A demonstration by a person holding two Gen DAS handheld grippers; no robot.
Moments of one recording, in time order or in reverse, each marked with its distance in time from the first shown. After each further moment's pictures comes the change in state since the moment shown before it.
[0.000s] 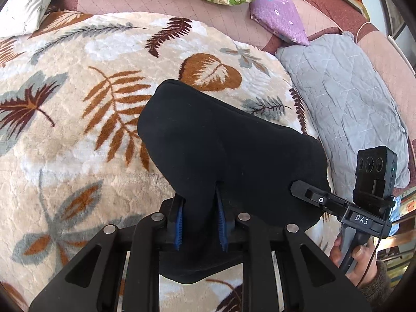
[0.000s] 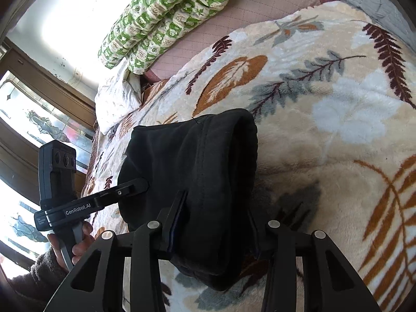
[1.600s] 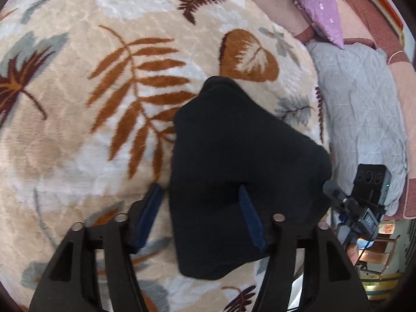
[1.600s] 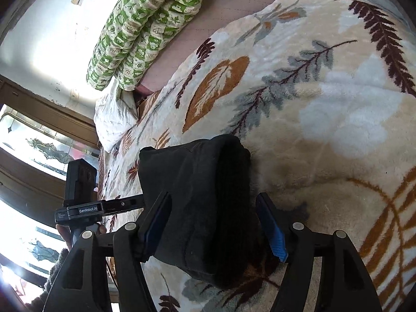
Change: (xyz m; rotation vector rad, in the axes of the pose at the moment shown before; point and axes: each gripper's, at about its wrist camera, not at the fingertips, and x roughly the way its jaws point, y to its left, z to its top) left arm 0.053 0.045 0.044 -0.170 0.235 -0.074; right arm 0.002 -0.038 0.022 0.140 0.017 0.070
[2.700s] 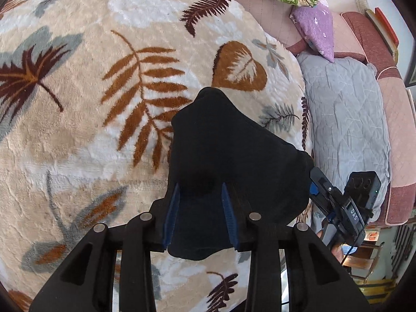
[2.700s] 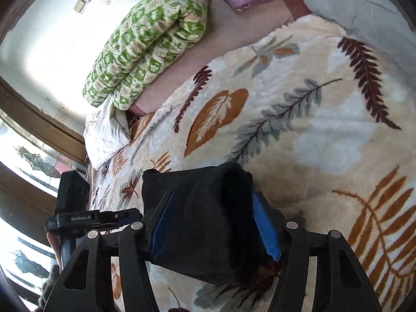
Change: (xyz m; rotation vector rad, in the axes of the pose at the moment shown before) left arm -0.027 0.005 -0.004 -0.058 0.002 -0.047; right arm -0.028 0.038 0.001 -0.002 -0.134 -0.120
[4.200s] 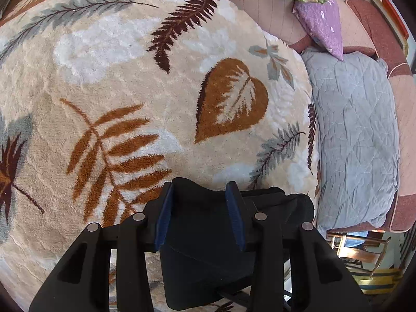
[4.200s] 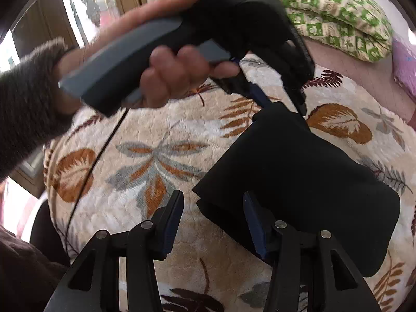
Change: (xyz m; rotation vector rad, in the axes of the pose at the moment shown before) left arm 0.031 -0.028 0.086 0.085 0.083 0.055; right arm 0.075 0.166 -0.126 -0.865 0.206 -0.120
